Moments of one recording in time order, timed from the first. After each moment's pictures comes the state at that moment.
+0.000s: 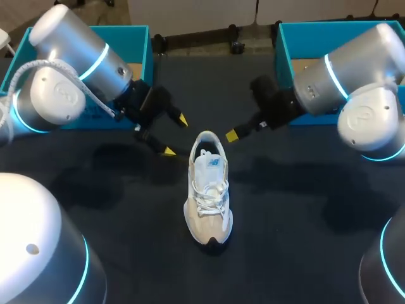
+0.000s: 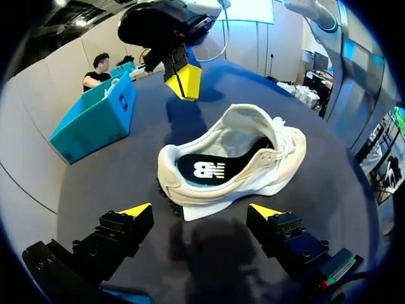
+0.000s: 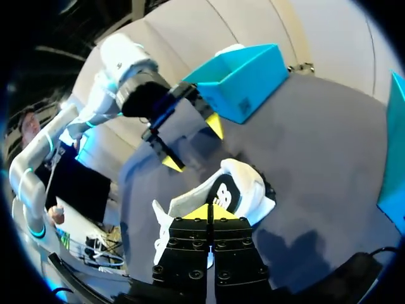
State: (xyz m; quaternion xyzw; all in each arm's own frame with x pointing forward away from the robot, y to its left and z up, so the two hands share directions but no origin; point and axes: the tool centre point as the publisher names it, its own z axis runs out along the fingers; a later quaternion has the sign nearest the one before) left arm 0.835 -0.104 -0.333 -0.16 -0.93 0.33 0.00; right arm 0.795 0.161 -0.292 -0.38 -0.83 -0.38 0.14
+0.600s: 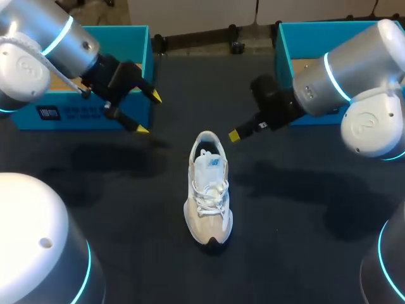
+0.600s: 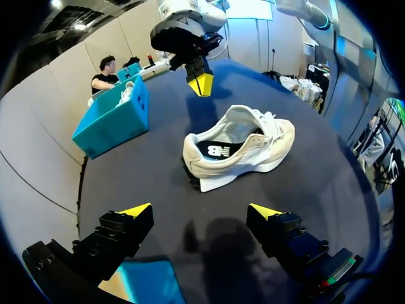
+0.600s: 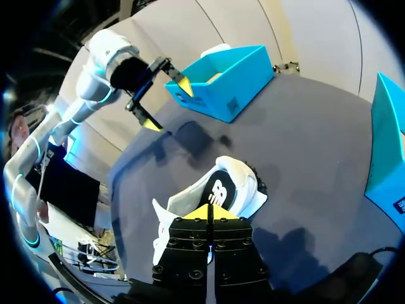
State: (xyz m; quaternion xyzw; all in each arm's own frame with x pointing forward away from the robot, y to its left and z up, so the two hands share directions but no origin) left arm 0.864 -0.043 -0.280 -0.17 -0.93 0.32 -0.04; right arm 0.790 0.156 -0.285 -0.40 -0.83 -0.36 0.10
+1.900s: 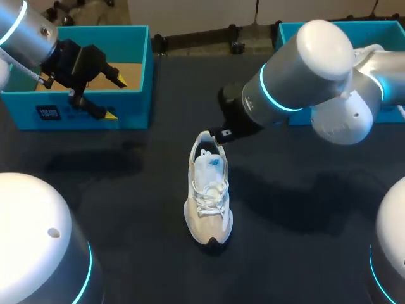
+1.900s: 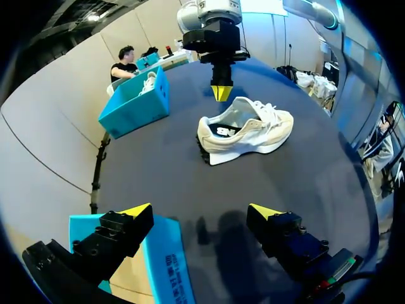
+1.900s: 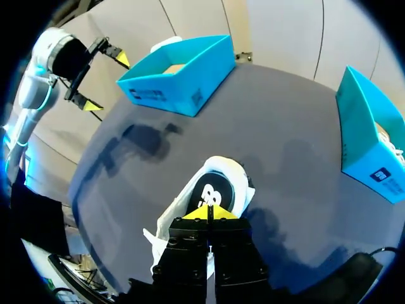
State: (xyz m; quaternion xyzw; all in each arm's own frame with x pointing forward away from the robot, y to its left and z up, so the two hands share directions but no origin) left arm 0.874 0.027 -0.244 -0.12 -0.95 0.29 -0.09; right arm 0.790 0.190 -0.298 -0.52 -0.82 -0.25 -0.02
